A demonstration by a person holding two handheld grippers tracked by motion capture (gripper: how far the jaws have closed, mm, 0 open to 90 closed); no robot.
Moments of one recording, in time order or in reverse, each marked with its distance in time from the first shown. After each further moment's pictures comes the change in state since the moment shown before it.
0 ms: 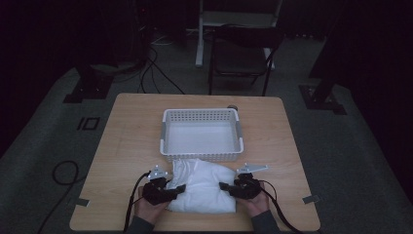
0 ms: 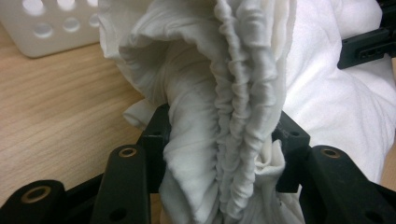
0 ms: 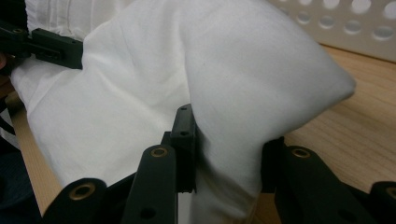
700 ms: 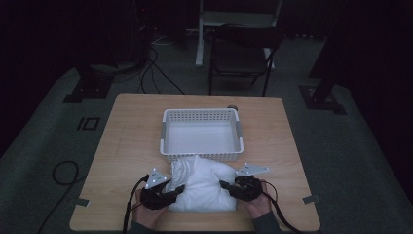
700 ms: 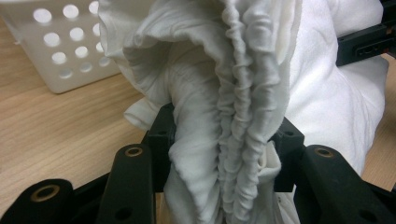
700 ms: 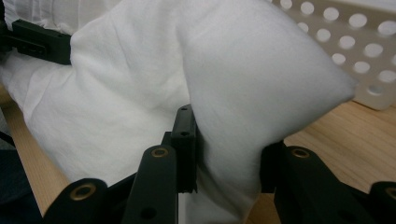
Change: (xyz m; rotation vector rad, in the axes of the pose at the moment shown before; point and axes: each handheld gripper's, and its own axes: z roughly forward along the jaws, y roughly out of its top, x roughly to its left) left arm -0.020 0.001 -0.021 -0.094 0.056 0.073; right arm 0.021 0.011 -0.018 -0.044 -0.074 -0.118
